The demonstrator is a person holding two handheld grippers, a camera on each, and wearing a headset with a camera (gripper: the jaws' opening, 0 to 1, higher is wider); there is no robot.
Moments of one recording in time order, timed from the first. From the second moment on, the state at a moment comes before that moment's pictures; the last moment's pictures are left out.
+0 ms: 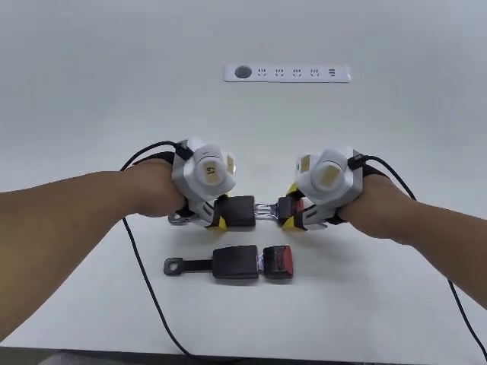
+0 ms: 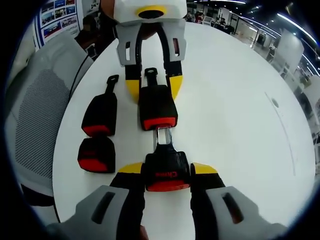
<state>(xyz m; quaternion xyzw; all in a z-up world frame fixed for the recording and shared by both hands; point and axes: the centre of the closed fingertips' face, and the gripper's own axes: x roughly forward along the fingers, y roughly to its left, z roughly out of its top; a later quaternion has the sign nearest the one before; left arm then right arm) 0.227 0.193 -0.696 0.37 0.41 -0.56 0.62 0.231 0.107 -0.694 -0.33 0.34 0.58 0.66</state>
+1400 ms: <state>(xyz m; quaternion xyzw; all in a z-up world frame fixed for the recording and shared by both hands) 0.226 0.191 -0.695 0.37 0.39 -0.58 0.61 0.229 0.136 -0.689 -0.32 0.32 0.61 0.65</state>
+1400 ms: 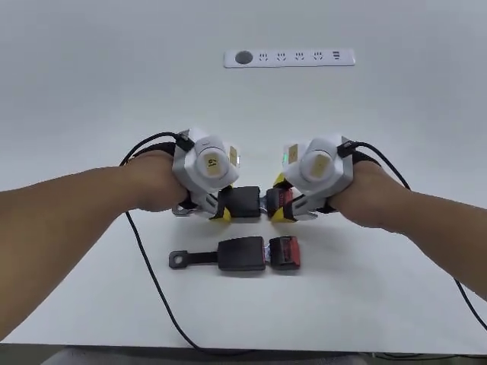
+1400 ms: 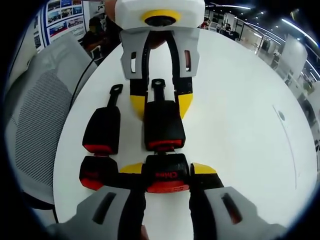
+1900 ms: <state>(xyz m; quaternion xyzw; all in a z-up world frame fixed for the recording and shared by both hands) 0.226 0.192 -0.693 0.37 0.39 -0.57 0.62 0.229 0.137 -0.692 -0.32 0.32 0.60 0.65</state>
